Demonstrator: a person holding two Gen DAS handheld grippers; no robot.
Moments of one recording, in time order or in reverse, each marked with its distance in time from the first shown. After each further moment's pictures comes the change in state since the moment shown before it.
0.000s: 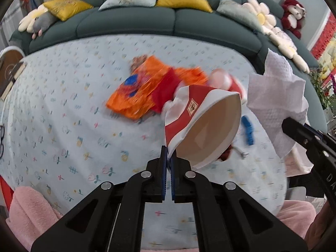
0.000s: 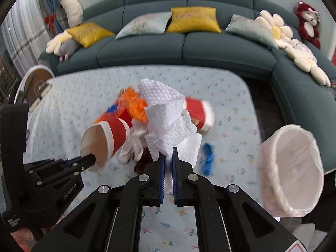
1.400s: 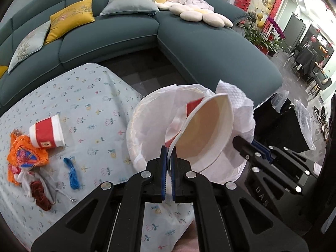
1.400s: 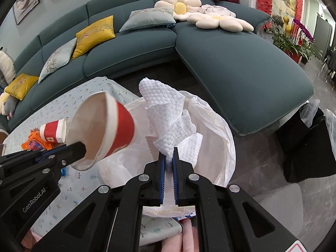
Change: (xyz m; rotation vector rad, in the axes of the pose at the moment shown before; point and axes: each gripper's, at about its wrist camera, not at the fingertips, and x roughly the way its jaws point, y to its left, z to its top) left arm 0.029 -0.338 0.011 0.422 0.022 -0.261; right arm -0.038 -0.288 -0.071 0.409 -0.021 -0.263
